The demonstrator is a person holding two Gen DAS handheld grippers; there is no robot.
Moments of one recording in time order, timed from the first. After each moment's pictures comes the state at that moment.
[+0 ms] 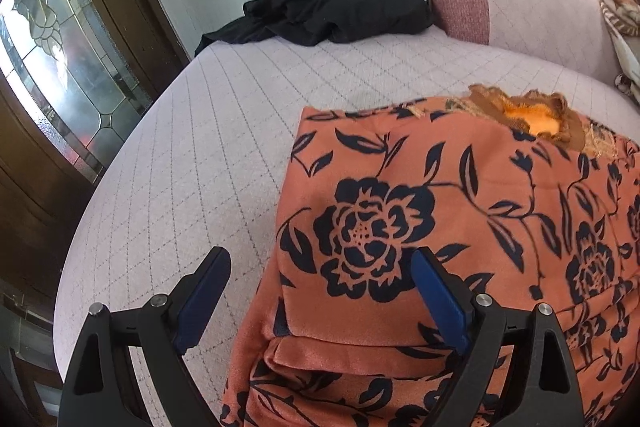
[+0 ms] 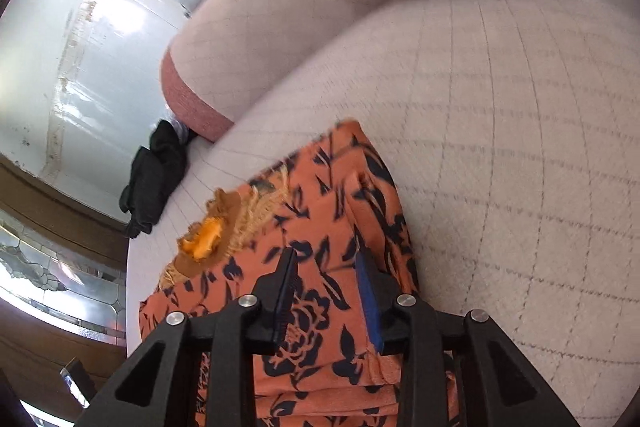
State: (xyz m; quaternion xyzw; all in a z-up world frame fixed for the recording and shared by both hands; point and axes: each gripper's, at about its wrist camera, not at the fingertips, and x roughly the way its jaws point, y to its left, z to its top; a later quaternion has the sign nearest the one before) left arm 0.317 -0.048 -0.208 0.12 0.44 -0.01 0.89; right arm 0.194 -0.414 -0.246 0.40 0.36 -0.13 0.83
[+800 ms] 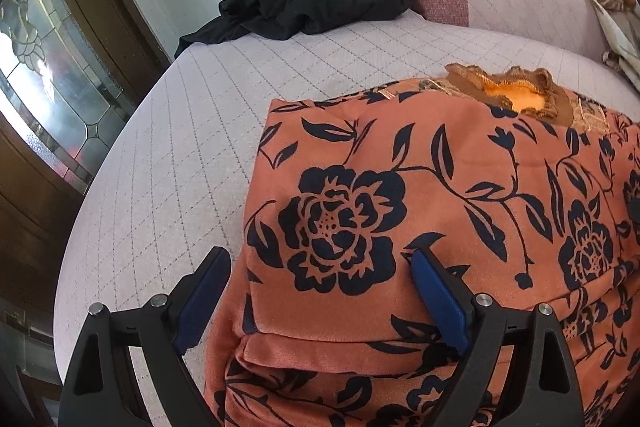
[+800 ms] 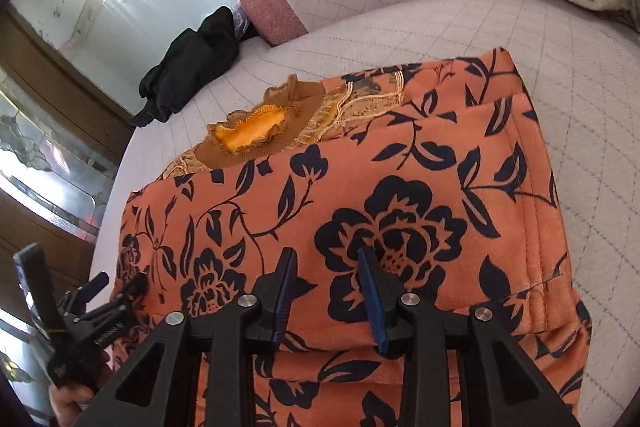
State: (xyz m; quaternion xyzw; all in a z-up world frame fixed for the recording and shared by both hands) left arm 0.318 -0.060 -0.219 0.15 0.45 -0.03 0.88; right arm 0.232 -0.319 -0.262 0.27 0.46 -0.03 0.85
